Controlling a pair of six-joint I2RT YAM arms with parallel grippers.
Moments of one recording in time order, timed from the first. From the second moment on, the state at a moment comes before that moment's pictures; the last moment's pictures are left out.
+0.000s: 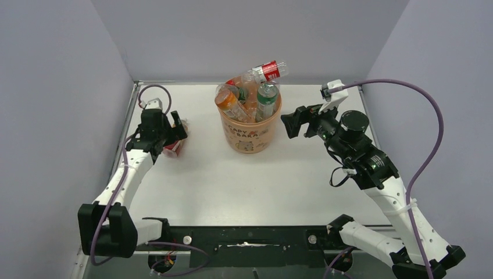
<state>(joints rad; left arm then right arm) -0.10 1.21 0.93 -0.37 -0.11 -0.41 0.56 0.93 1.21 -0.39 0.05 0.15</state>
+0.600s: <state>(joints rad) 0.00 1.49 0.89 -0.20 -0.18 -0.38 0.56 0.86 1.12 -0.42 0.04 0.17</state>
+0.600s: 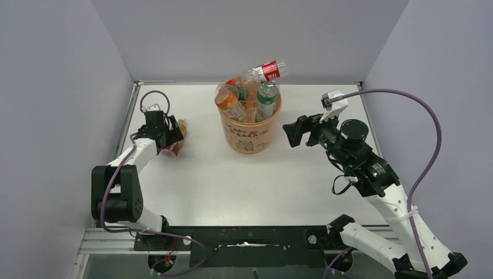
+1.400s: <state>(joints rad) -0.07 1.46 0.97 -0.30 -0.10 -0.40 0.56 0.78 1.10 -0.47 0.05 0.17</state>
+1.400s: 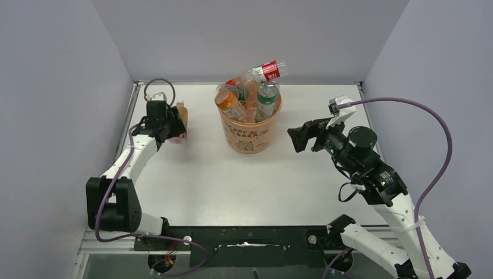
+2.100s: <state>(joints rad) -0.27 1.26 1.67 -0.41 0.20 -0.57 0.56 0.78 1.10 -0.47 0.06 0.19</state>
